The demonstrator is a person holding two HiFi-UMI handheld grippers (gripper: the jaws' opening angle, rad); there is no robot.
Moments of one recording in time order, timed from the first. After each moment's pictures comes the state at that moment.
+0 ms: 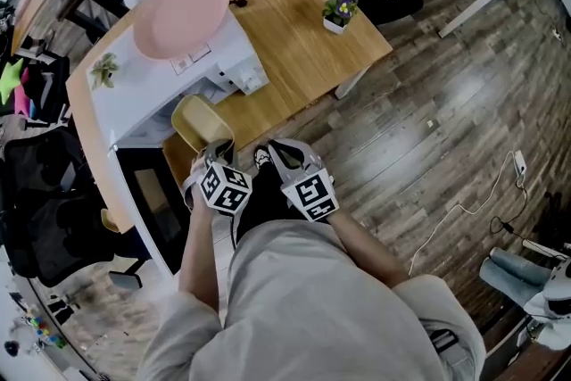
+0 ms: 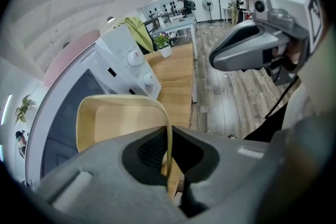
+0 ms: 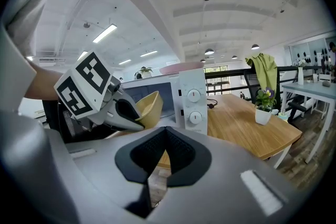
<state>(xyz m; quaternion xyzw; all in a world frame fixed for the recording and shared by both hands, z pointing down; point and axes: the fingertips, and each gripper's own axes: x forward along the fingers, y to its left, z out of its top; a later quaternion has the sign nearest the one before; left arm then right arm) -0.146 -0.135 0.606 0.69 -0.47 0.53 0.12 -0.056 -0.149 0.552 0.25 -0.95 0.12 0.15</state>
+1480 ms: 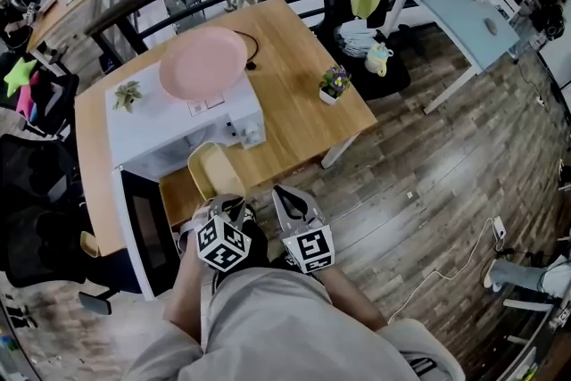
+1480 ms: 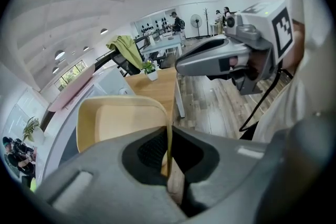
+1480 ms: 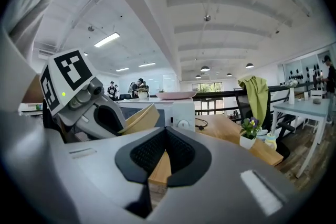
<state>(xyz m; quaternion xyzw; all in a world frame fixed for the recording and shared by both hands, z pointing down) -0.082 -0.110 0.533 0.76 -0.43 0.47 0.10 -0.025 -0.154 0.473 0.29 -0.95 0.06 0.10</state>
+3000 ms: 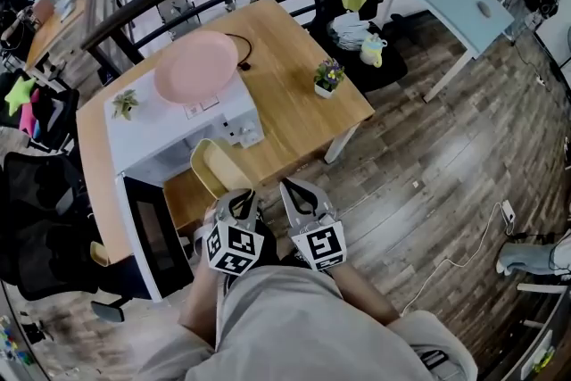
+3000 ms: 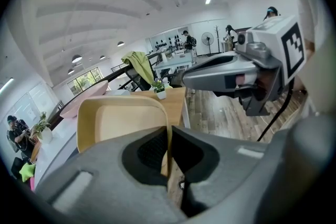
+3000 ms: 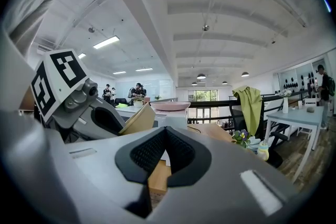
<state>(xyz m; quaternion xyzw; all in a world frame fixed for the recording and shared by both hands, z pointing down) -0.055 -0.126 0.483 0.77 -0.51 0.38 0.08 -0.004 -0.158 0.431 0.32 -0.95 0.03 0.07</state>
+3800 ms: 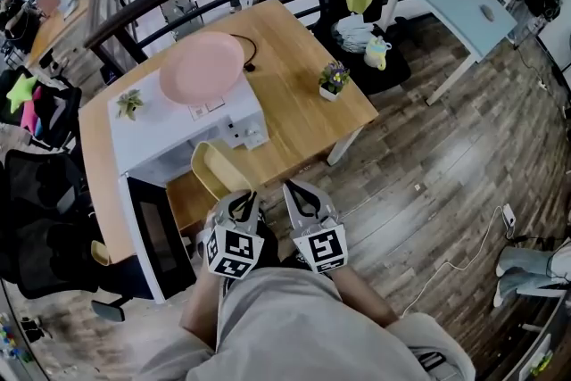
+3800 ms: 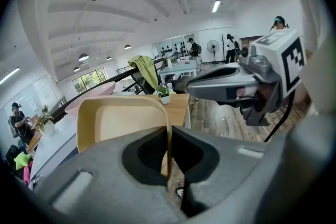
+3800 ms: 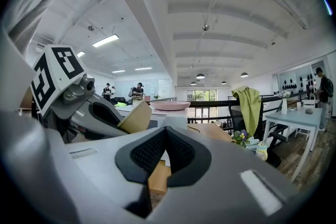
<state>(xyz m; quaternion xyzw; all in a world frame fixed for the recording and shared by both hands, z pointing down) -0.063 -0.128 0.470 0.77 -0.53 0.33 0.08 -0.009 -0.160 0.432 0.32 -0.94 0.02 0.07</state>
